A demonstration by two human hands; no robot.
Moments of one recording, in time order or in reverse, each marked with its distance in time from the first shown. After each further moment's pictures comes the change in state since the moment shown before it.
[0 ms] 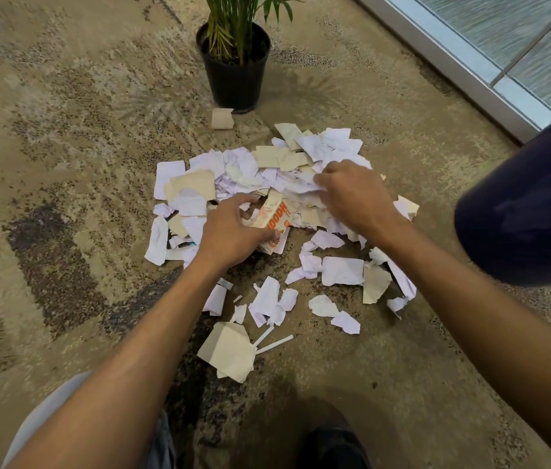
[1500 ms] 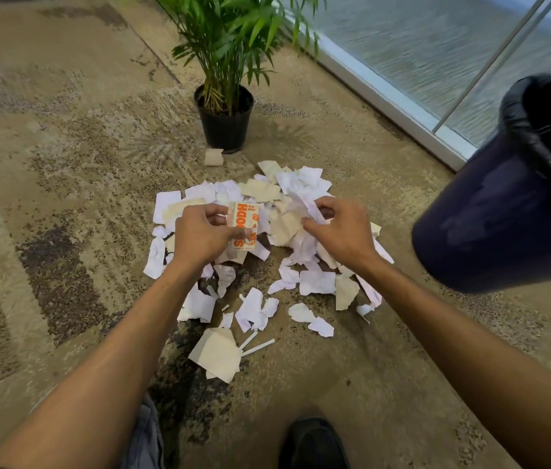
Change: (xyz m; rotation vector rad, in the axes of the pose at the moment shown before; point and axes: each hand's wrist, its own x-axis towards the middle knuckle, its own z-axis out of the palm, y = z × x) left_hand -0.020 0.022 -0.030 -0.239 0.127 -0.030; right_hand -0.057 -0.016 -0.031 0.745 0.275 0.380
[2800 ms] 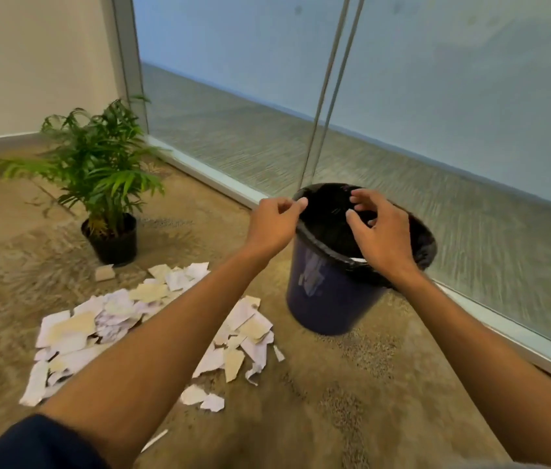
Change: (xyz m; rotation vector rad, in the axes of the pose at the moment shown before) left_hand -0.118 0.252 0.185 -0.122 -0.349 0.590; right_hand -0.048 0.020 -0.300 -0.151 0.600 -0.005
